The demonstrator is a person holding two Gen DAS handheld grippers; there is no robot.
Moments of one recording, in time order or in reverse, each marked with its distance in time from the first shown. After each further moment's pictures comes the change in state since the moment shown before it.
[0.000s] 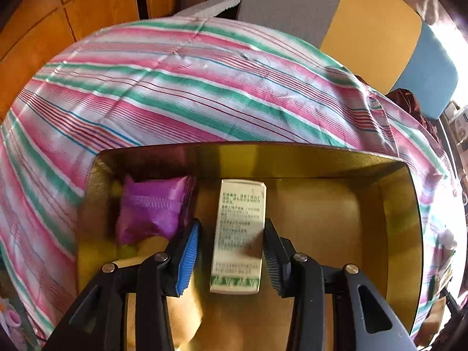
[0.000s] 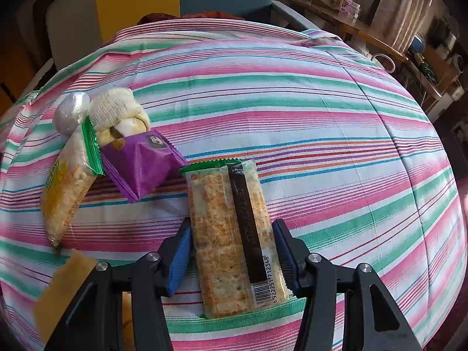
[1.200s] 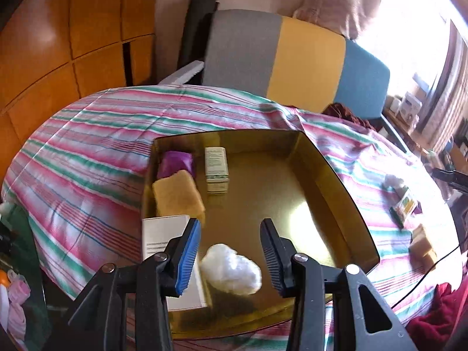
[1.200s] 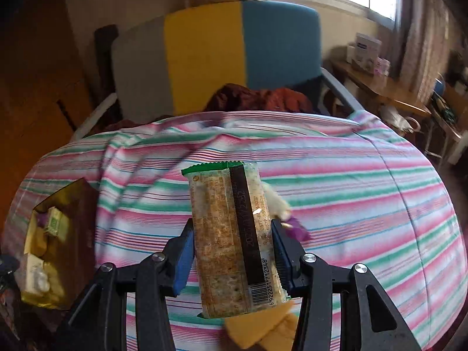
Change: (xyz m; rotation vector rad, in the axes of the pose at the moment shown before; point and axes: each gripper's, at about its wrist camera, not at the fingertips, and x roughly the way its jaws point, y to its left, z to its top) left arm -0.143 0.021 -0.134 0.130 -0.324 -0.121; right arm -0.146 0.134 0.031 -0.115 -0.258 0.204
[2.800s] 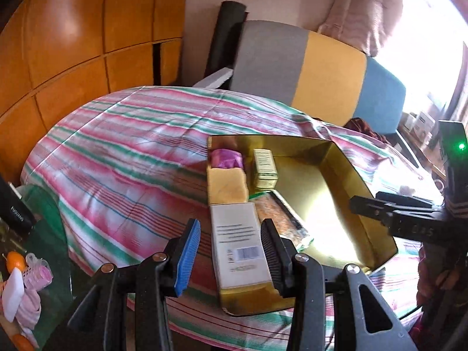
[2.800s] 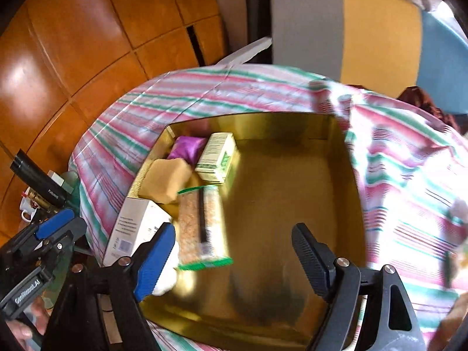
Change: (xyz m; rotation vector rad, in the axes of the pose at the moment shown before) left arm -0.028 0.048 -0.017 -0.039 -0.038 0.055; right arm 0.050 0.304 -0.076 -0.311 0.131 0.397
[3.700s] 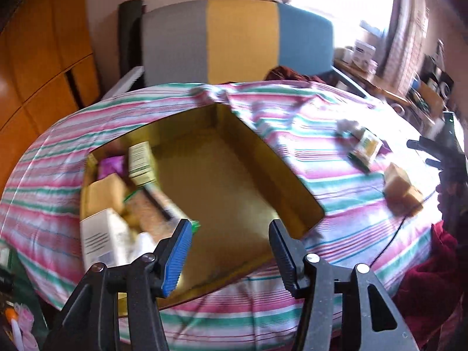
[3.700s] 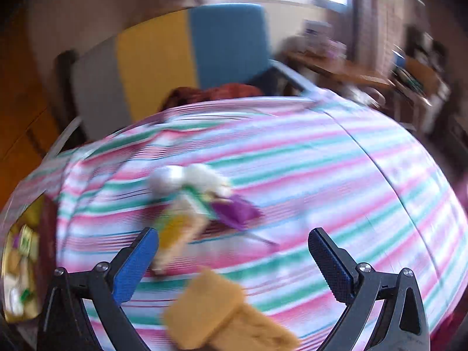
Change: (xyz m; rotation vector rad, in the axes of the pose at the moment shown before) left arm 0.015 -0.153 -0.020 0.350 0.106 -0.162; right arm -0.164 -0.340 -0.124 0.583 -0.215 -0.568
